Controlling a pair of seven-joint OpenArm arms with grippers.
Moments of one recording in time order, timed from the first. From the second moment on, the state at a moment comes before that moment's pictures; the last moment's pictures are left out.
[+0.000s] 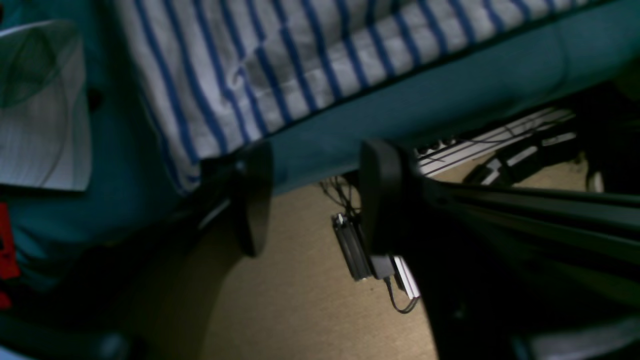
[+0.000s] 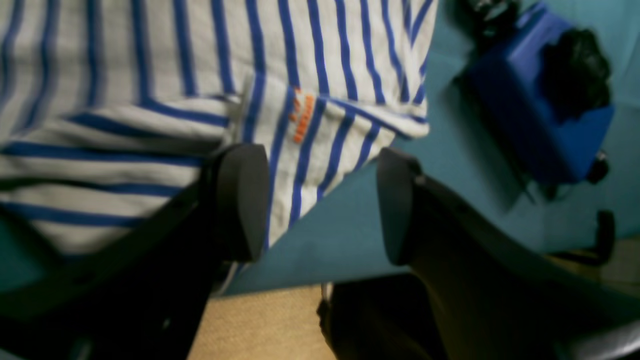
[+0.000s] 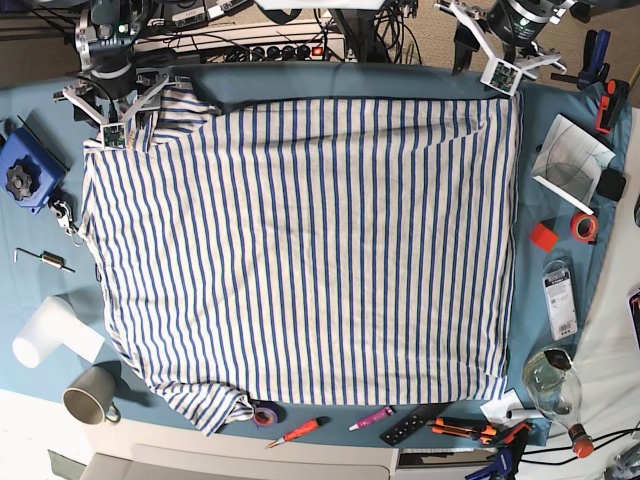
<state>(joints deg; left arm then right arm) 53.7 -8.7 -10.2 131.5 -9.7 -22.9 35.5 -38.1 18.9 15.1 119.3 -1.9 1.4 -46.0</state>
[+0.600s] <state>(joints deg) 53.7 -8.7 -10.2 131.5 -9.7 -22.9 34.2 -33.0 15.1 15.8 112.5 5.3 10.2 -45.9</state>
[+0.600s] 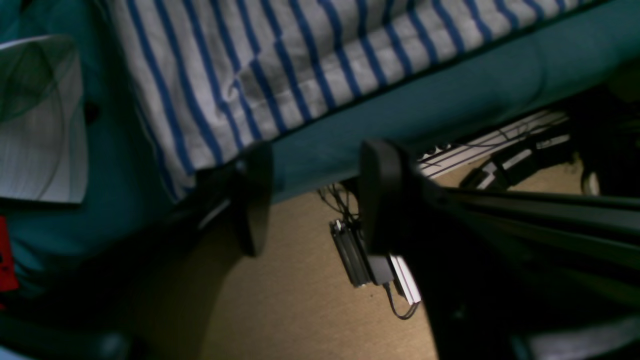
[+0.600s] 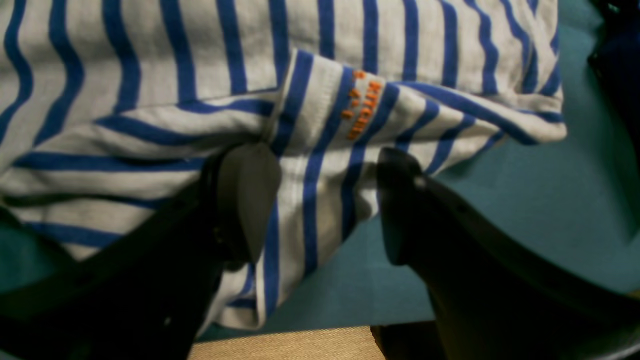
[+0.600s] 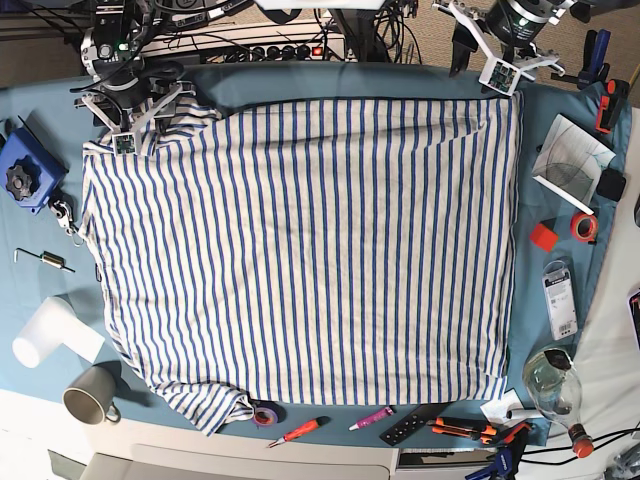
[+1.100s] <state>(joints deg) 45.7 -8.6 -10.2 131.0 -1.7 -15.2 34.8 -32.8 15.1 15.8 112.5 5.7 10.3 -46.5</state>
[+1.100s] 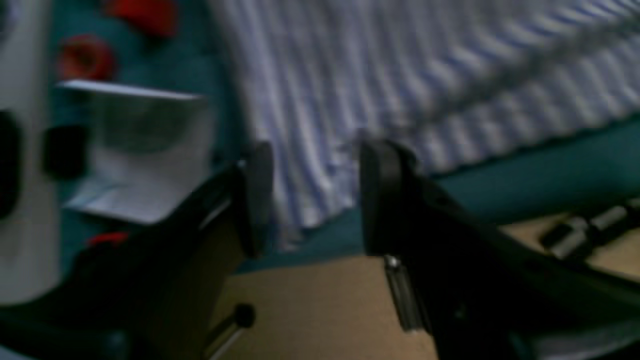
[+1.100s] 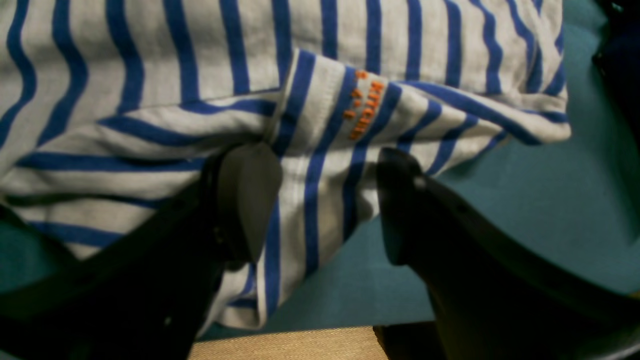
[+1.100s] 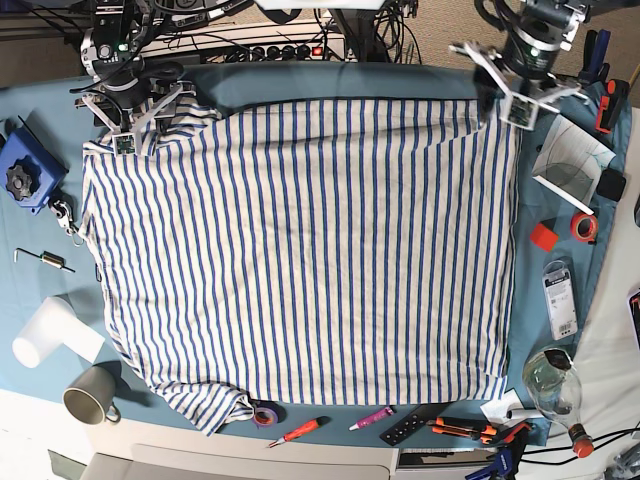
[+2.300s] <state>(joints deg) 37.7 -8.5 -10.1 116.4 -4.1 -9.8 42.0 -32.8 15.1 15.4 112.7 4.7 11.6 -47.8</state>
